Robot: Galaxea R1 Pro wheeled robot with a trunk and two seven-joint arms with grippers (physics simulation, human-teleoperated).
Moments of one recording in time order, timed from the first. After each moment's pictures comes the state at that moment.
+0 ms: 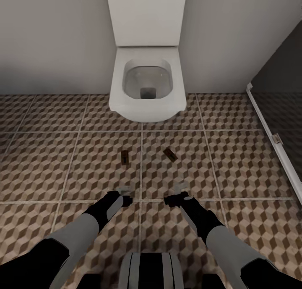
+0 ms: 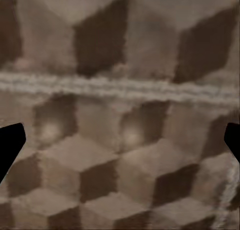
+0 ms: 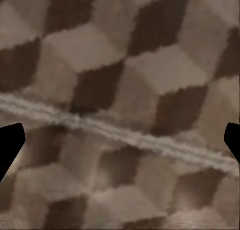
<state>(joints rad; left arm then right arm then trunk) -0.92 -0.10 -0.41 -0.36 0.55 0.46 0.34 -0.81 0.08 0.36 -0.53 -0.10 0.33 -0.03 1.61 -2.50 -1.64</state>
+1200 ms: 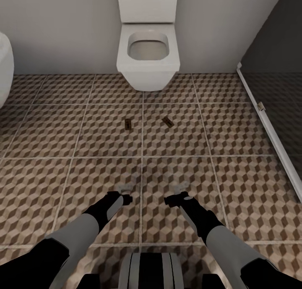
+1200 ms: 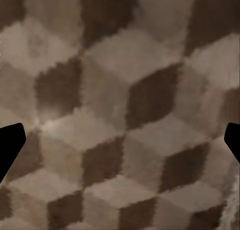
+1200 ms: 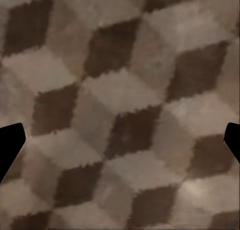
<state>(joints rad) -0.92 -0.10 -0.41 -0.36 0.55 0.42 0.34 -0.81 0.08 0.36 -0.53 -0.10 0.33 -0.03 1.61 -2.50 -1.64</state>
